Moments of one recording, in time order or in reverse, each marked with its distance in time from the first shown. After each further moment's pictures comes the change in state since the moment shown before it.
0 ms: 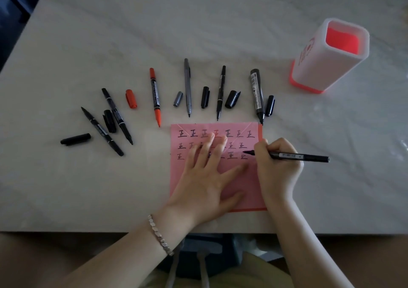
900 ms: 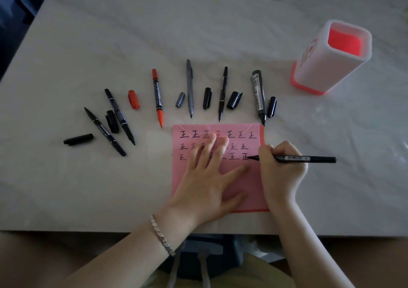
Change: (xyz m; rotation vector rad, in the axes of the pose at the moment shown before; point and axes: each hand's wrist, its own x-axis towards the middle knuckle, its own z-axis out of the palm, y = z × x) left_hand 0.000 -0.001 -0.002 0.013 -0.025 0.003; right_hand -0.001 -0.004 -0.003 0.041 0.035 0.062
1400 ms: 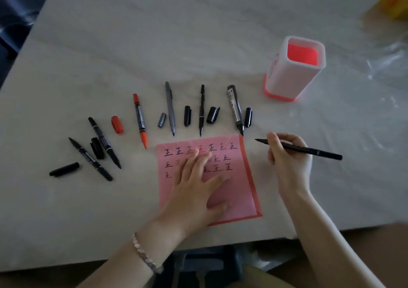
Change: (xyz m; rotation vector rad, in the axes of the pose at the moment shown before) left_hand 0.004 0.002 -0.014 -0.165 -0.122 -0.027; right_hand 0.042 -0.018 -0.031 0.191 -0.004 0.299
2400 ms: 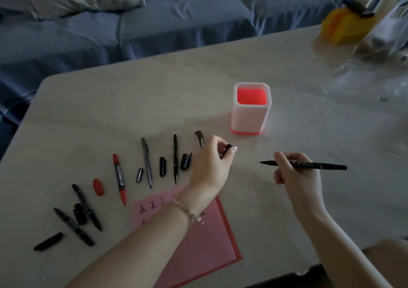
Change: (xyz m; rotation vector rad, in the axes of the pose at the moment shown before) left_hand 0.136 0.077 -0.048 -0.565 0.359 -0.165; right_hand 0.037 -0.033 -0.056 -0.002 0.010 0.000
